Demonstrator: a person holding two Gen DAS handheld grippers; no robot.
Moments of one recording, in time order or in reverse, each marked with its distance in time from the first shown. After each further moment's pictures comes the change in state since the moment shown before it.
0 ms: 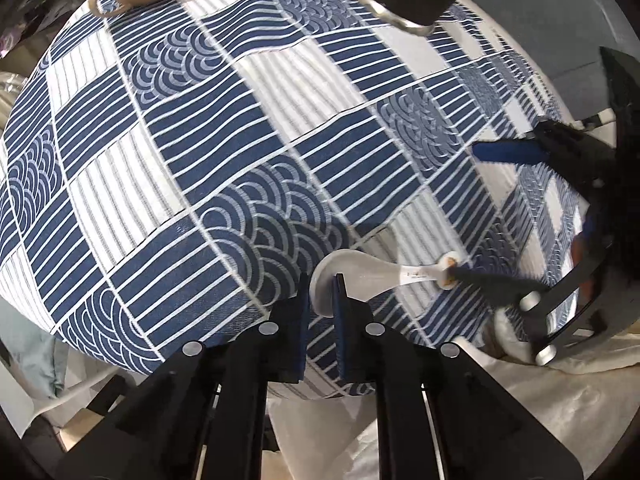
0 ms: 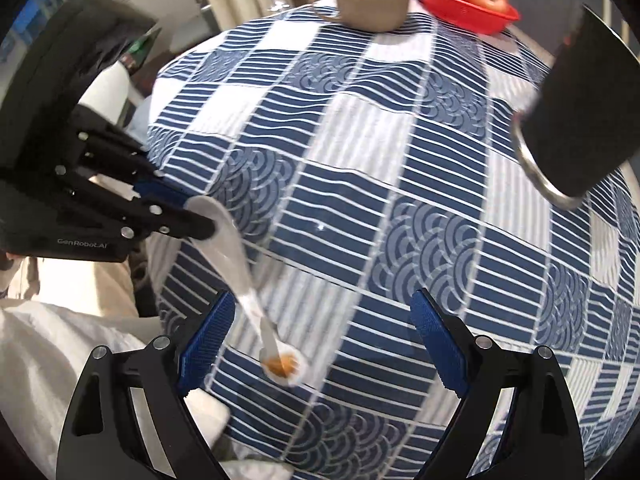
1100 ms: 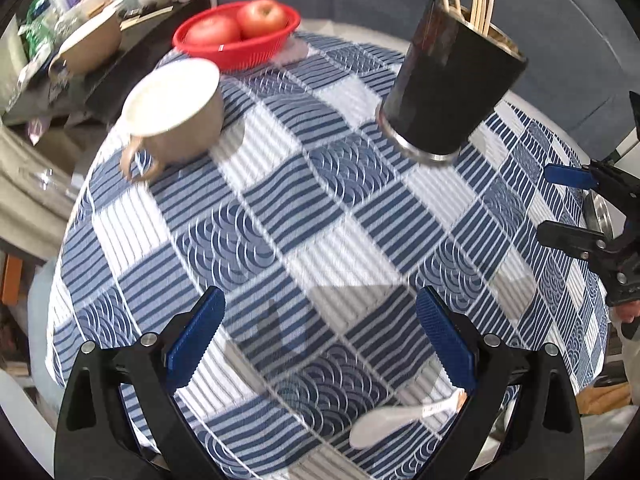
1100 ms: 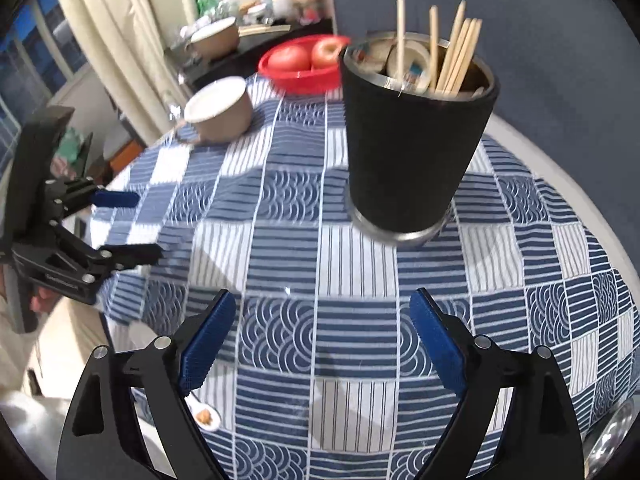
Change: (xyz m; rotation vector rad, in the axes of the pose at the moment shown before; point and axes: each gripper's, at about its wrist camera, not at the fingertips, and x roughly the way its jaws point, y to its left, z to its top) left arm -0.044 0.002 0.080 0.040 -0.244 0.164; right arm -0.072 -0.111 0.010 0.315 -0.201 -0.143
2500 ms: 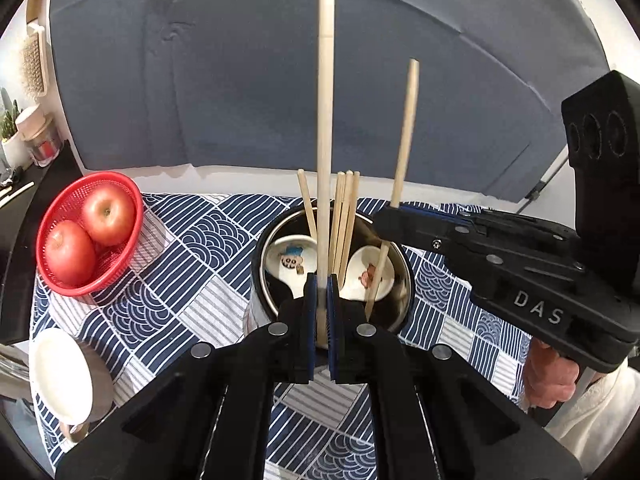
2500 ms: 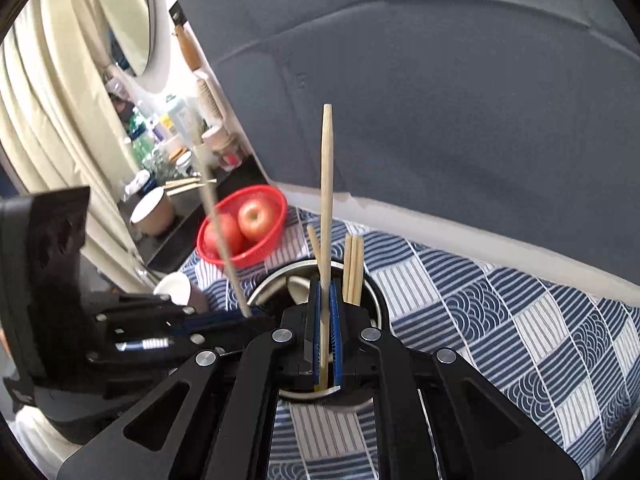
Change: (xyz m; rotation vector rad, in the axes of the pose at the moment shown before) left arm -0.012 -0.099 0.179 0.237 -0.224 -0.277; right arm -0.046 -0.084 0.113 0.331 -0.335 -0.044
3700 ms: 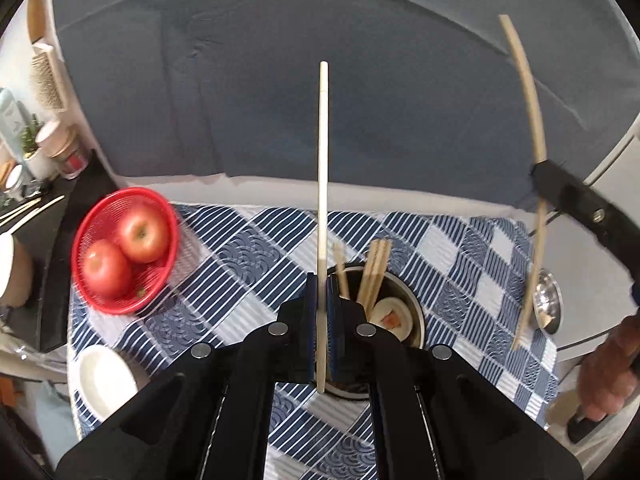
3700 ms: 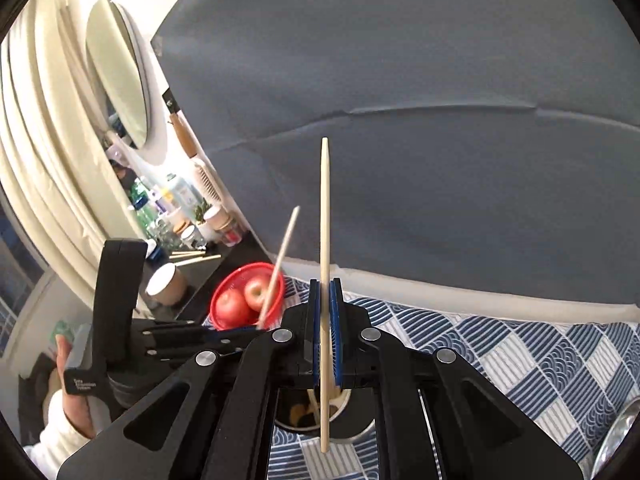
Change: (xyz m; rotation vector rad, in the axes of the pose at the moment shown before) left arm 0.000 0.007 0.063 -0.063 0.085 0.098; right arm -0.076 -0.019 0.055 0.084 -0.178 0.014
